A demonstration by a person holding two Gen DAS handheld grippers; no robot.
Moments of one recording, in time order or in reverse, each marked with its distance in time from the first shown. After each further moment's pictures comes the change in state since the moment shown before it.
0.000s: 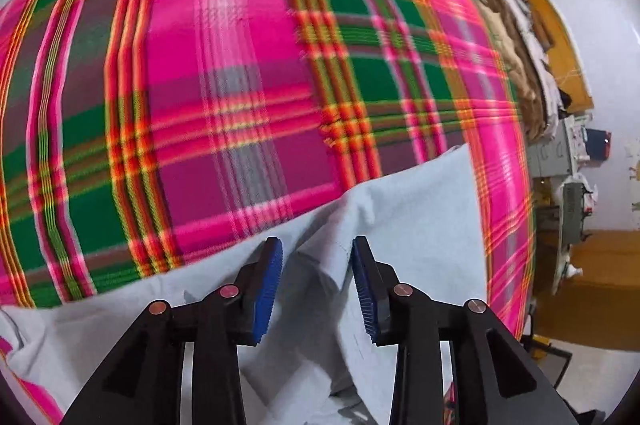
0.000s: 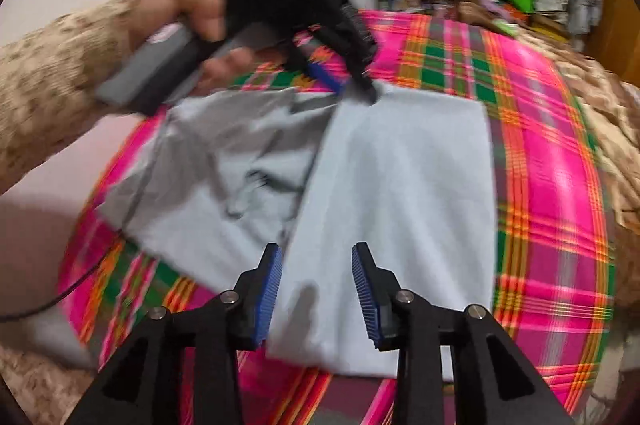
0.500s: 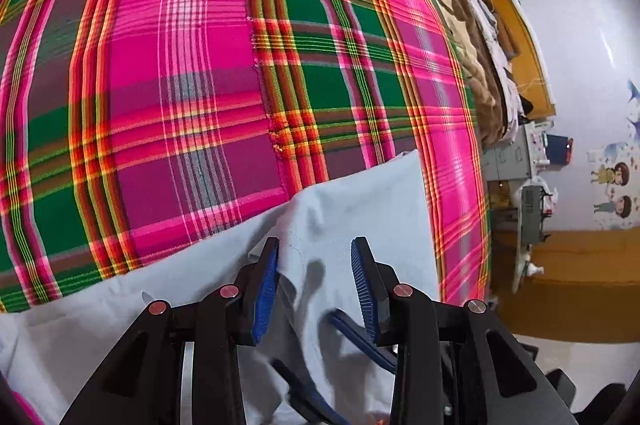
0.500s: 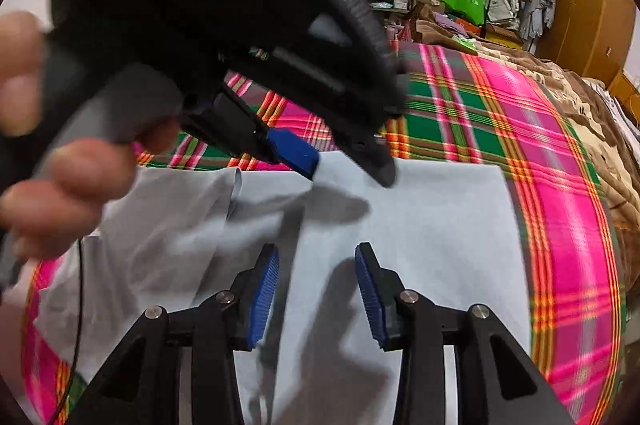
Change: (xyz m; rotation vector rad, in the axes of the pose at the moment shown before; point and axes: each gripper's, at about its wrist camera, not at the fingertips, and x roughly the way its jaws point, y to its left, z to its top) left arm -0.005 -0.010 0.006 0.002 -0.003 -0.172; right arm 0.083 0.001 0.067 0.095 -0.097 -0.160
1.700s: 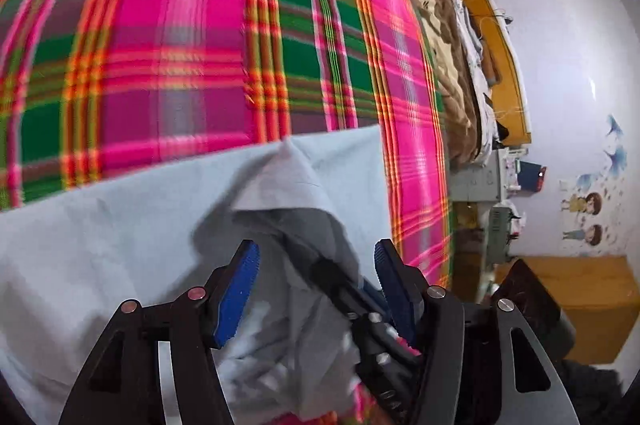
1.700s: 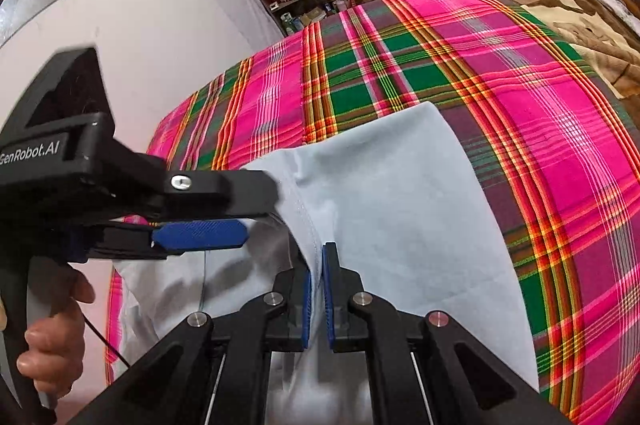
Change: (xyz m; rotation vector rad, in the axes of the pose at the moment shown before) left arm -0.001 -0.010 -0.044 -0.122 -0.030 -0.133; right arm -0.008 -0.091 -0.009 0.410 0.018 0.165
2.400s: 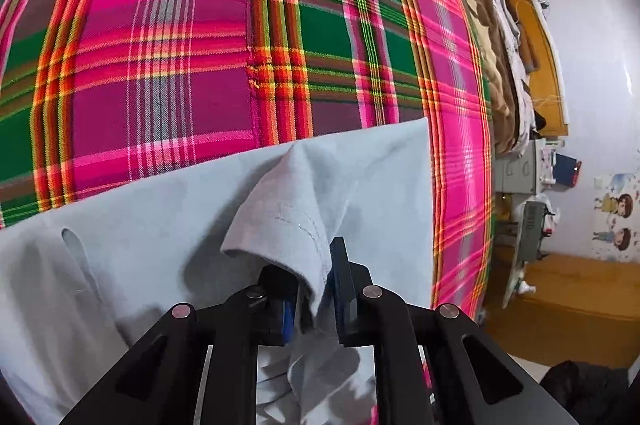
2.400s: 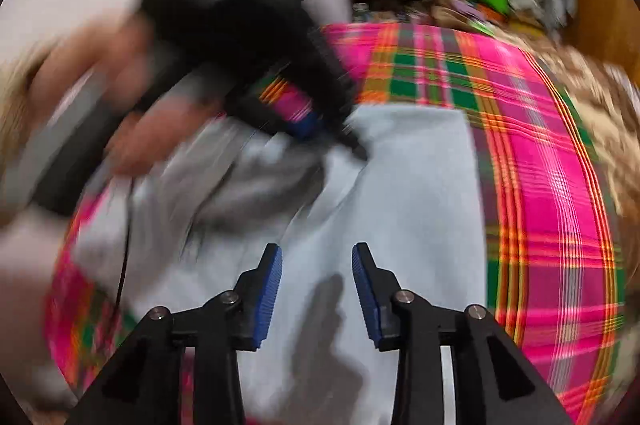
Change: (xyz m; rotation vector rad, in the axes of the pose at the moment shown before) left arm 0.036 -0.005 0.016 -0.005 0.062 0.154; right arm -0.042 0.024 -0.060 -0.459 0.060 -0.034
